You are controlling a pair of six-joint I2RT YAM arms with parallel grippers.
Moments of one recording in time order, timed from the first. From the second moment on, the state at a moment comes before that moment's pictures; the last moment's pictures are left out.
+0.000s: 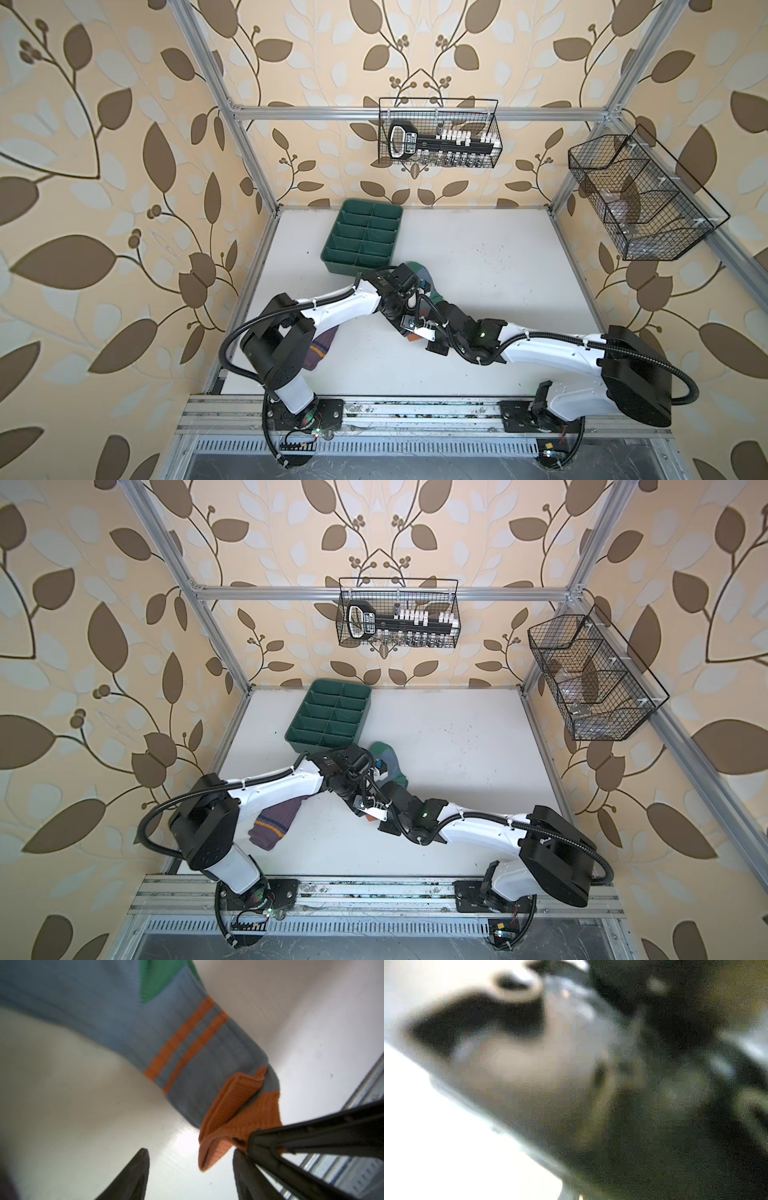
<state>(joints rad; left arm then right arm) -0.76 1.57 1.06 -0.68 0.17 0.02 0.99 1.40 0.72 -0.15 0.13 -0.41</state>
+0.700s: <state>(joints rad) -0.76 0.87 0.97 -0.73 -0.23 0.00 0.93 1.49 0.71 -0.42 0.03 -0.40</state>
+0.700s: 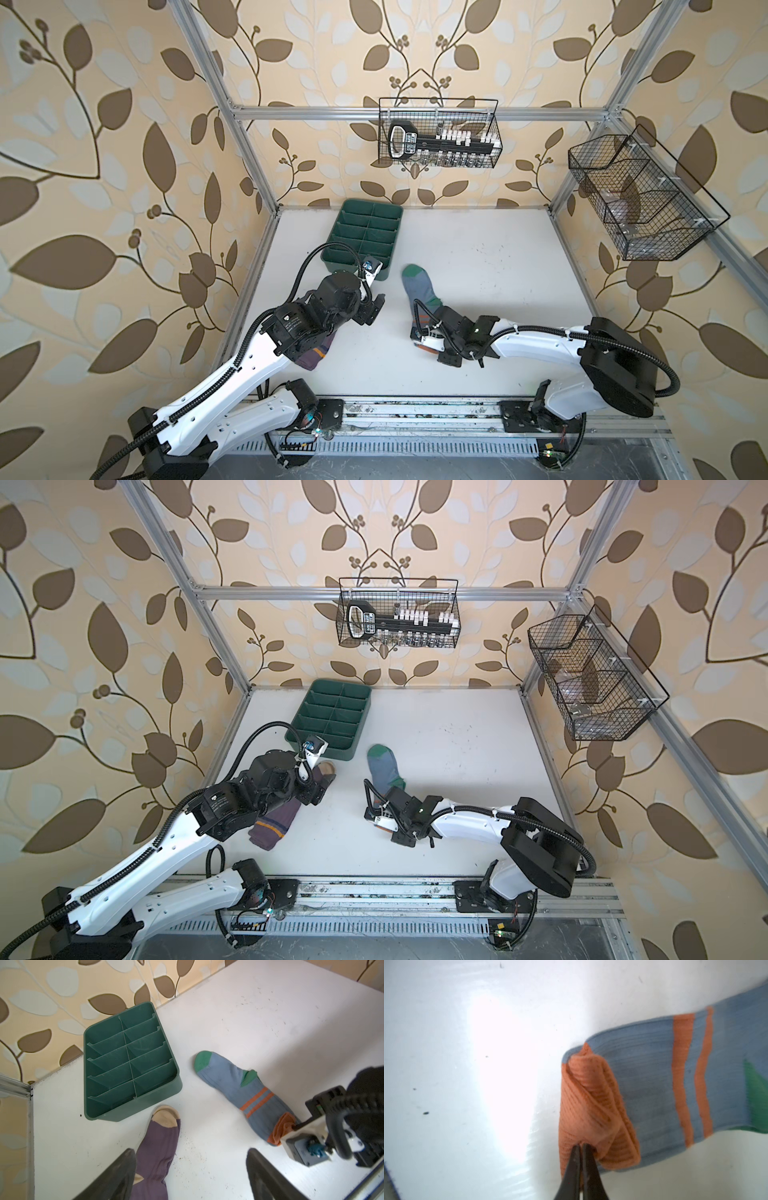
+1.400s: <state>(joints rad) -1.03 0.78 0.80 -0.65 -0.18 0.57 0.77 1.84 1.20 -0.82 -0.26 -0.55</state>
